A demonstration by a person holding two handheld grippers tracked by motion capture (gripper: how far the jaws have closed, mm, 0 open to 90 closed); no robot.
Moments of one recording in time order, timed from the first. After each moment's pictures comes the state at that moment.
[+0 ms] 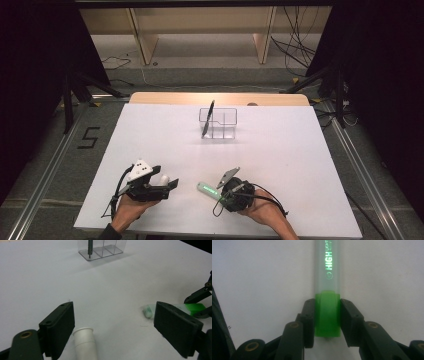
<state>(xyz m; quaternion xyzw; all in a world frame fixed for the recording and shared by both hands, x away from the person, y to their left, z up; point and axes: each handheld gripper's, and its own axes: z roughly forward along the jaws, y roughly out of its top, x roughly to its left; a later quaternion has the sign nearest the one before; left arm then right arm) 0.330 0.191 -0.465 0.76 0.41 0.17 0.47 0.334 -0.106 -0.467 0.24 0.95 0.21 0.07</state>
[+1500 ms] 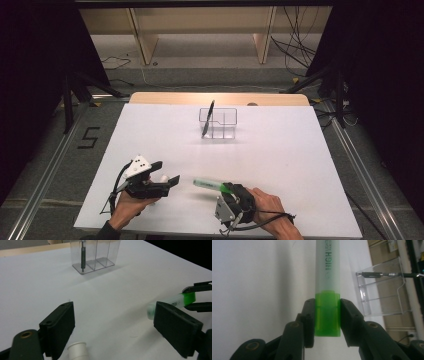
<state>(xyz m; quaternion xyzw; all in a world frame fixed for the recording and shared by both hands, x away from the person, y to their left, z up) 0.330 0.187 -0.443 0.76 0.38 0.17 0.49 0.281 -0.103 -0.464 0.00 0.89 0.19 0.41</state>
